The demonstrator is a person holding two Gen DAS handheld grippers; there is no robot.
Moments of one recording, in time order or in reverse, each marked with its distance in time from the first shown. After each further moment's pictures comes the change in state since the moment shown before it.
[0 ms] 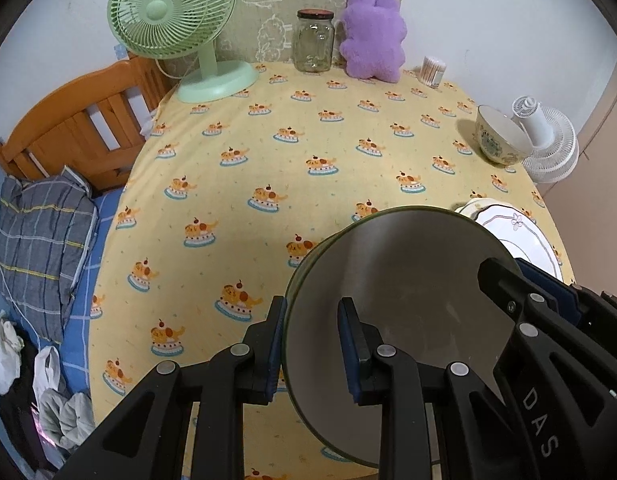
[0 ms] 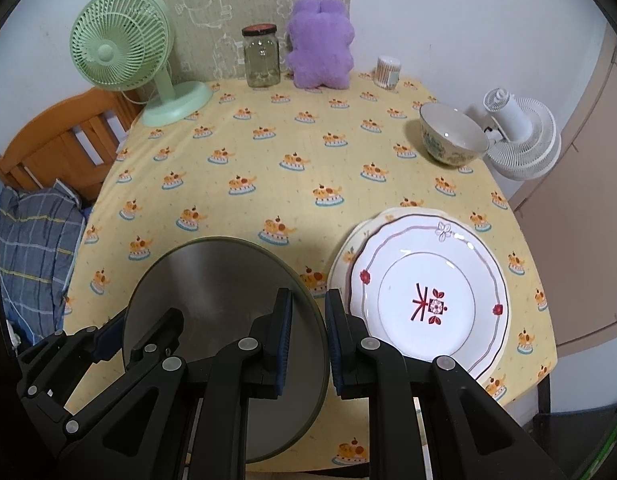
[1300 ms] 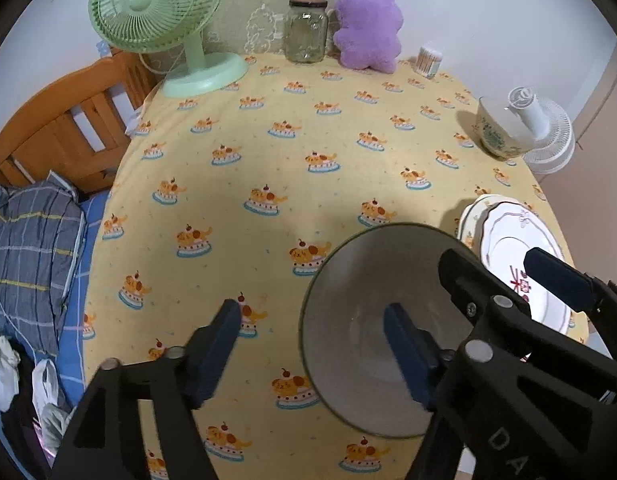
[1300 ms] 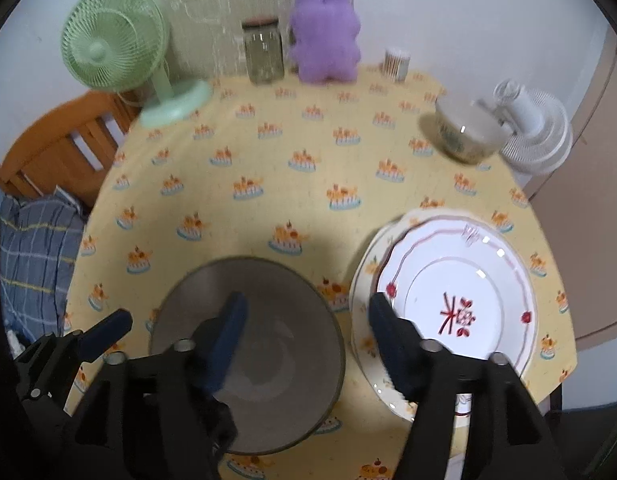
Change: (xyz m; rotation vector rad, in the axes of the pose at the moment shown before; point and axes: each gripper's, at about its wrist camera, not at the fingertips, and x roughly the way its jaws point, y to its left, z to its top) left arm 0.015 0.014 0.013 0.045 0.025 -0.043; right arm 0.014 0.013 0.008 0.028 -0.031 0.015
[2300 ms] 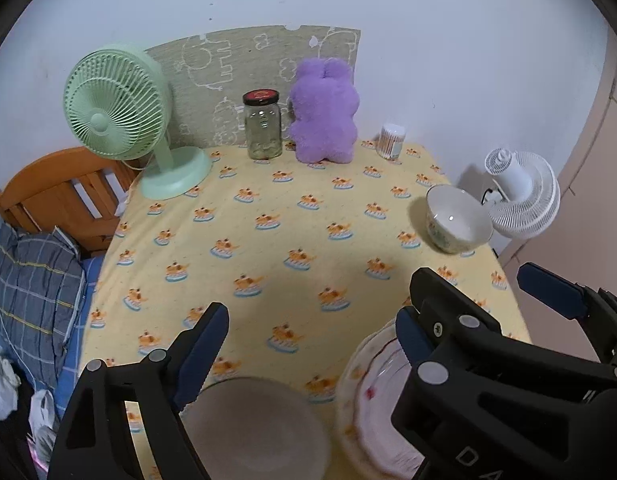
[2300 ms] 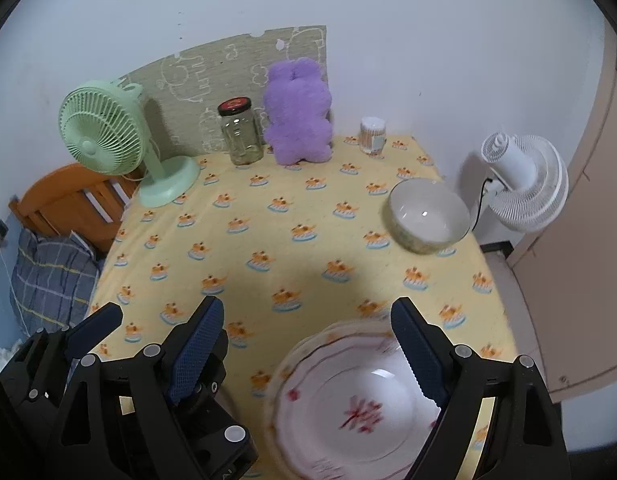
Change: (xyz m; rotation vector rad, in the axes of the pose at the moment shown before) left arm -0.040 -0.115 0.088 -0.024 -0.206 0.039; right arm -0.032 -0.112 0.094 -0.023 -0.124 0.086
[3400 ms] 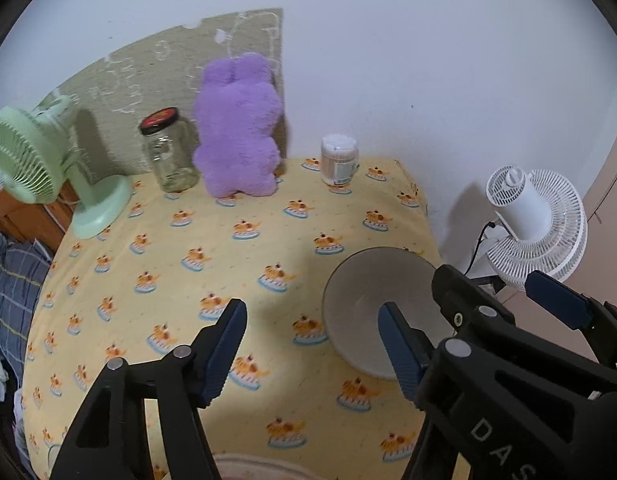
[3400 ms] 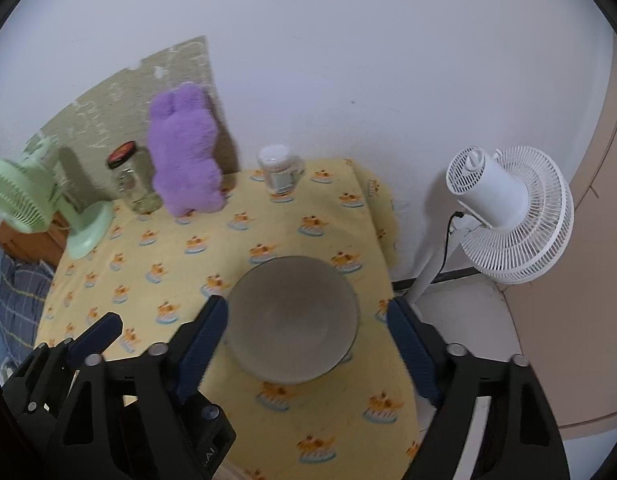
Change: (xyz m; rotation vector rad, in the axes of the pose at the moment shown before) left arm 0.130 -0.170 0.101 -0.031 0.020 0.074; right arm 0.112 -0.194 0.100 0.037 0.014 -0.001
